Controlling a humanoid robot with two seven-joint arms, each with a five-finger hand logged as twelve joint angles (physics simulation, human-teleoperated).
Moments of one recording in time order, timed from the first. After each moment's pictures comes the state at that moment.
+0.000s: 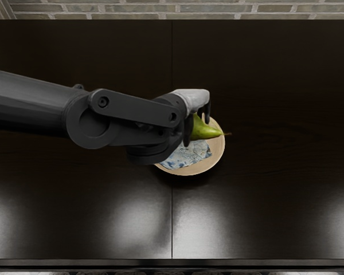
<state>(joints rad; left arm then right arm) -1.80 0.00 0.42 -1.41 0.50 0.36 0.61 -0.12 0.00 0.09 0.21 0.05 0.05 -0.27</state>
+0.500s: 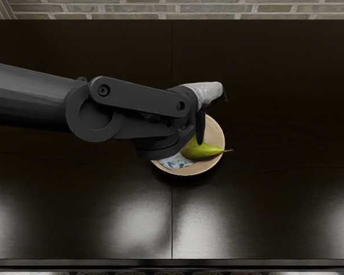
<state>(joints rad) -1.84 0.00 0.35 -1.41 0.45 0.36 0.61 -0.12 0.00 0.09 0.21 0.05 0.05 -0.27</state>
